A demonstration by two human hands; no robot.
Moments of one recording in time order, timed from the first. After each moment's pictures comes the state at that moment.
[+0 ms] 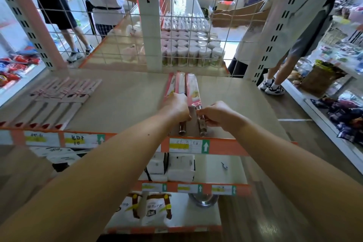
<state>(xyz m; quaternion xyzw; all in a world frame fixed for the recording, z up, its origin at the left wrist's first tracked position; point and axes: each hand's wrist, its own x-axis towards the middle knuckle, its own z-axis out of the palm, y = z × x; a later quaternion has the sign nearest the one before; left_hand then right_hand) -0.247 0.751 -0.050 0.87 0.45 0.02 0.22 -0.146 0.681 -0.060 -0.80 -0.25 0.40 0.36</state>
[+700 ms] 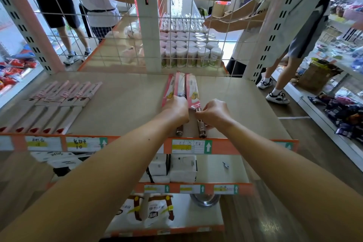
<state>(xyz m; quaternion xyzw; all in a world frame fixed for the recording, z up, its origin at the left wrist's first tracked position) -0.252 0.753 -0.053 0.89 0.43 -0.01 0.15 -0.159 0.685 -0.066 -0.85 -0.35 0.23 0.31</state>
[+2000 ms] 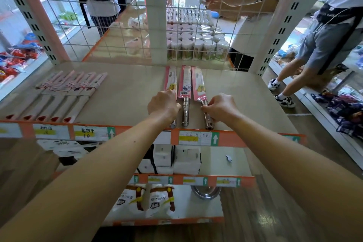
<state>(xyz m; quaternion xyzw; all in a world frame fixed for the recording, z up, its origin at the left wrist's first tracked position) -0.289 0.767 -0.074 0.85 0.48 0.13 0.16 -0.162 0.684 -0.069 -0.87 -0.36 0.21 0.28</state>
